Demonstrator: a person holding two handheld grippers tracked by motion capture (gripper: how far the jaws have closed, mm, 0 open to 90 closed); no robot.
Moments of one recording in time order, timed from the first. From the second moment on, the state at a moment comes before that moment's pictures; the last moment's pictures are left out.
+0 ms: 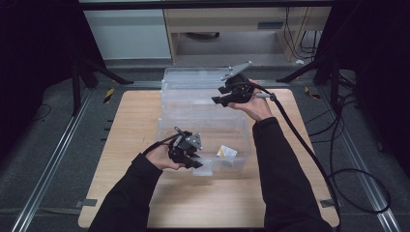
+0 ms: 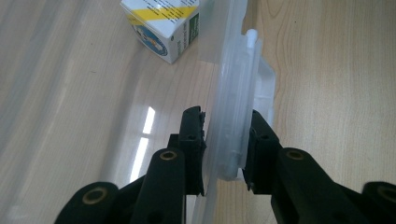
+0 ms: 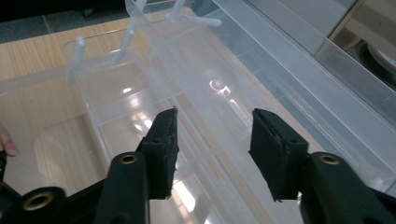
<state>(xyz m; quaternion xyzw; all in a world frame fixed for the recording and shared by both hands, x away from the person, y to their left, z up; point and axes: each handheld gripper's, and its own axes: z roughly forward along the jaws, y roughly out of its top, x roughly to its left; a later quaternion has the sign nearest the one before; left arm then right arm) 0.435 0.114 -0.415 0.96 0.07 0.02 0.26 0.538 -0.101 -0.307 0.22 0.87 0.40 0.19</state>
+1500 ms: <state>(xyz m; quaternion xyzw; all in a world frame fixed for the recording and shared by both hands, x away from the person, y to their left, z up) 0.438 0.113 -0.415 0.96 0.08 0.01 0.25 0.578 -0.049 -0.310 0.18 0.93 0.30 0.11</state>
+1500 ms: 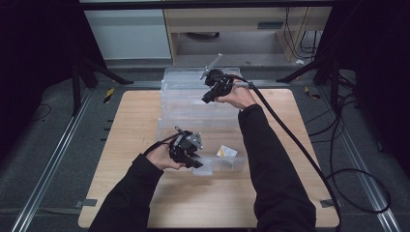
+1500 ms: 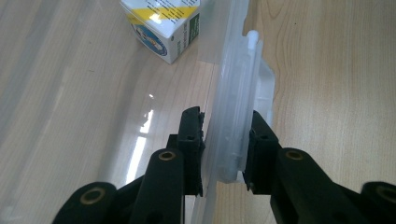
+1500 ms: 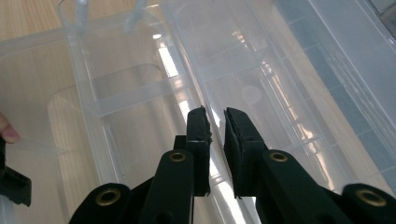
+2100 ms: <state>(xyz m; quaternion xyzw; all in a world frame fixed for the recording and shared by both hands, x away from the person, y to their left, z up) 0.438 0.112 -0.416 0.96 0.08 0.01 0.26 0.557 -0.046 -0.296 0.14 0.95 0.28 0.08</state>
